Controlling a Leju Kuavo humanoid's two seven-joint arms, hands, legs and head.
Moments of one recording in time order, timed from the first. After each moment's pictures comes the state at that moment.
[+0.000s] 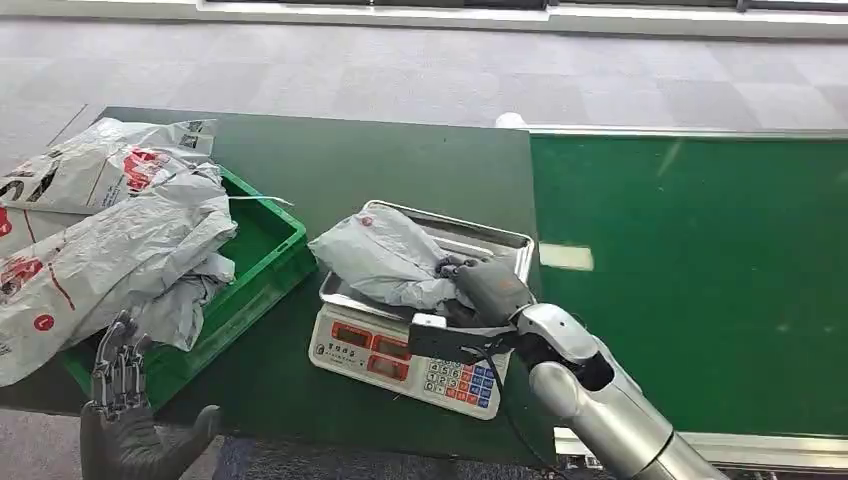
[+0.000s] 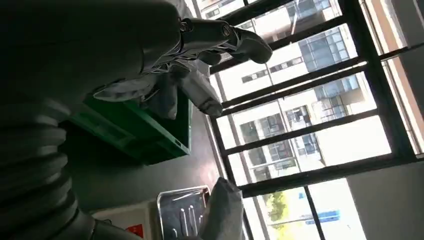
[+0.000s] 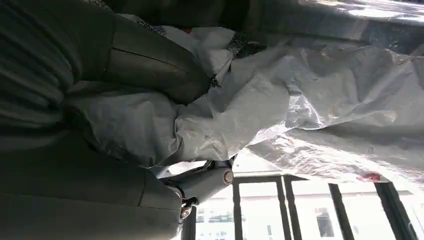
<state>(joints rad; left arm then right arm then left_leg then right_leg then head) 0.41 0.02 -0.13 -1.92 -0.09 0.21 -0.65 -0.40 -0.21 0.66 -1.41 0.89 0.19 0.00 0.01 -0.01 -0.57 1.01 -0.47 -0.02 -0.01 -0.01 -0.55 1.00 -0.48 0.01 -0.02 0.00</state>
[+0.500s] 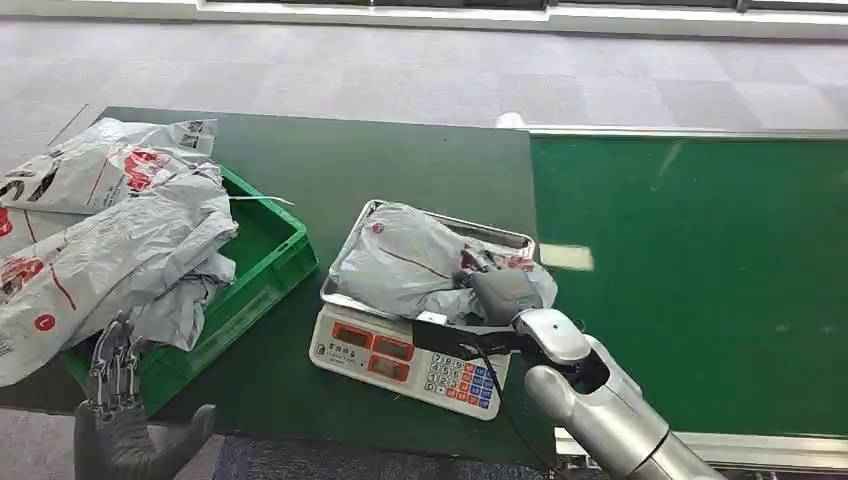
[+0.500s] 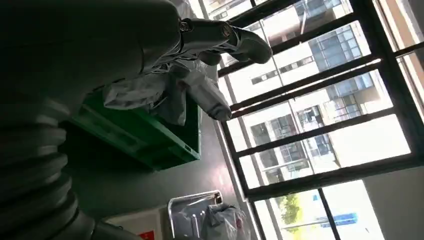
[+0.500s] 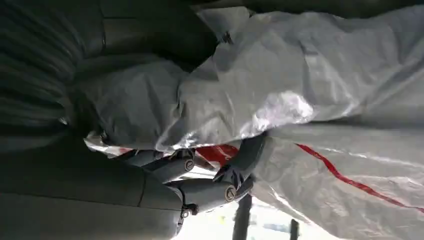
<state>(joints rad) 0.44 -0.04 -0.05 -1.95 -0.15 0.13 -0.60 -0.40 -0.21 0.66 -1.35 1.08 0.25 0.22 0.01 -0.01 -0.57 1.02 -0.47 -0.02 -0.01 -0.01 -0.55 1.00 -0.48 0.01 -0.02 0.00</state>
